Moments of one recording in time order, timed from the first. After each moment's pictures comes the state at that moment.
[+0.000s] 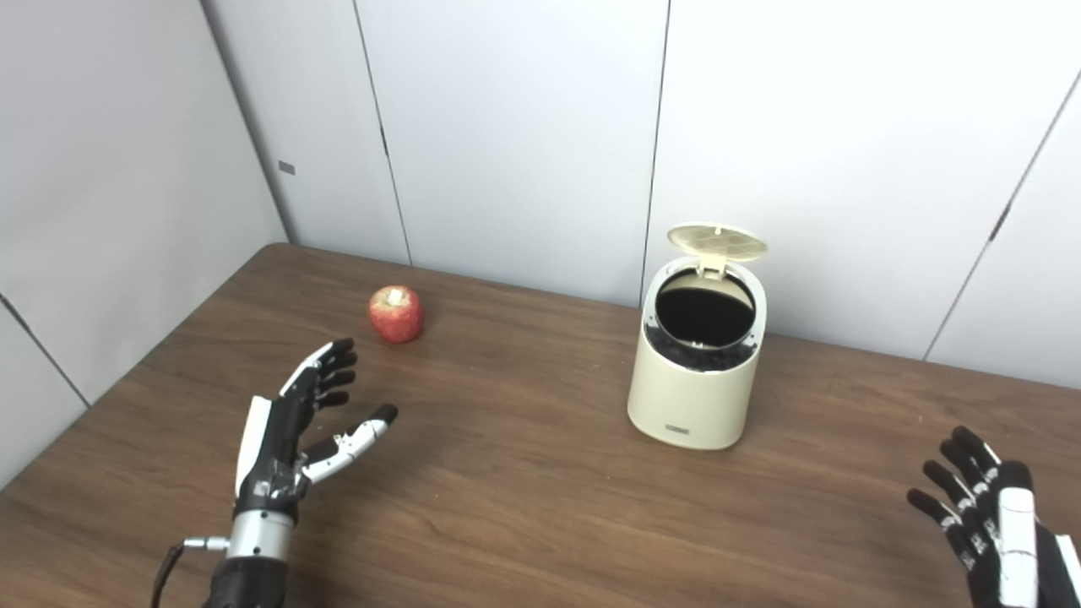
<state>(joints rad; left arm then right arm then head) 0.07 0.12 0.26 -0.26 0.26 0.05 0.18 -0.08 -0.15 -0.17 -0.21 0.18 0.30 0.06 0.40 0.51</state>
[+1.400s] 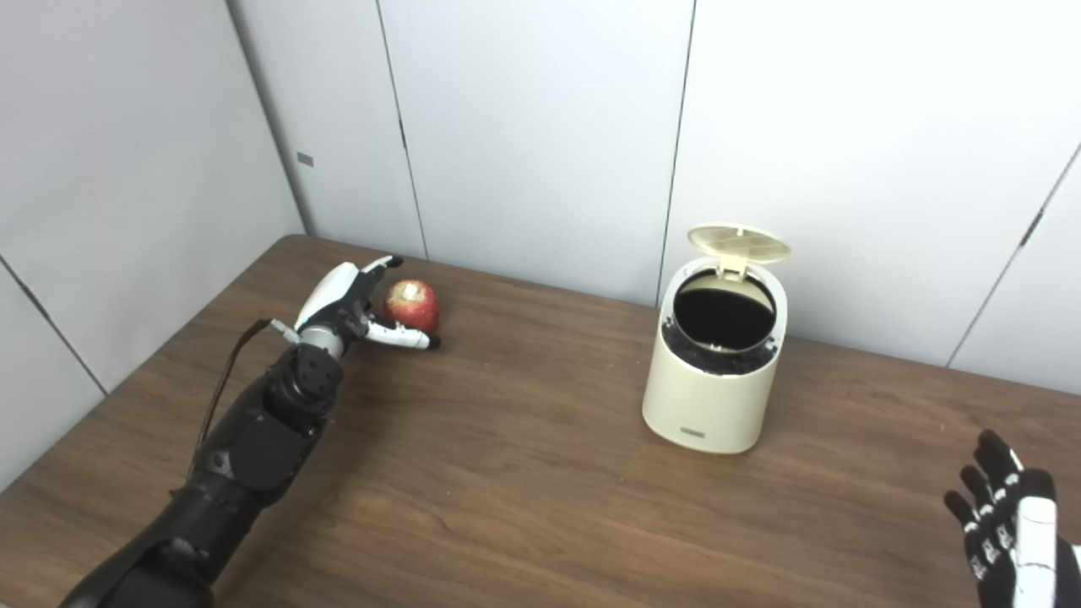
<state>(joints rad) -0.48 0.50 -0.02 0.41 0.40 0.33 0.01 -0.06 -0.14 -0.14 -0.31 0.17 0.35 0.04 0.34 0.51</state>
